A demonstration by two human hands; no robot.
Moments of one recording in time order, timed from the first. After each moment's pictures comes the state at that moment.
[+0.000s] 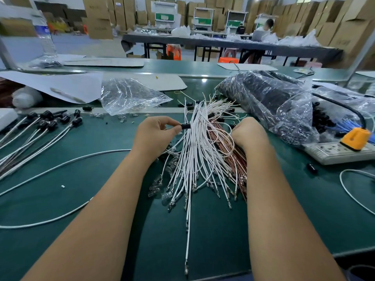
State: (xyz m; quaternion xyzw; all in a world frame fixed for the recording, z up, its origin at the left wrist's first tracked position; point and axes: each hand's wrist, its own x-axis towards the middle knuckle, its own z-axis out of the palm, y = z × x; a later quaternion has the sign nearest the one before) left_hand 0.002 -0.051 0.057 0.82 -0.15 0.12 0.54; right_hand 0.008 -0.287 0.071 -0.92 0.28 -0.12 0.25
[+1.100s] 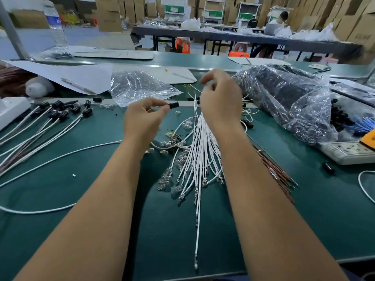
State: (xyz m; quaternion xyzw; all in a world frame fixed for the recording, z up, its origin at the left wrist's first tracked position) left_hand 0.014 -0.023 0.059 0.77 -0.07 0.21 0.60; right_hand -0.010 -0.174 0.119 -0.85 0.01 -0.37 0.37
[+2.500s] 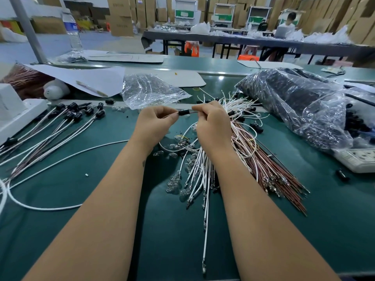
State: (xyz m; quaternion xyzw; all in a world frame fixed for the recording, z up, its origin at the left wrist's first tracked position) left_hand 0.008 -0.019 0.066 0.77 -0.08 0.13 0.62; right_hand -0.010 -0.158 0.071 -0.86 -0.06 -0.33 0.39
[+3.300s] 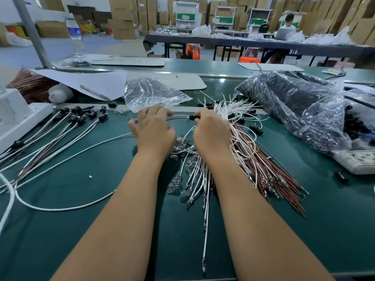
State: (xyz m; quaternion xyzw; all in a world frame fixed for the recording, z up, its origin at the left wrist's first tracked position) left_hand 0.007 -0.030 0.051 0.93 -0.02 0.28 0.25; right_hand -0.008 -0.156 0.066 -0.93 -0.01 -0.28 0.23
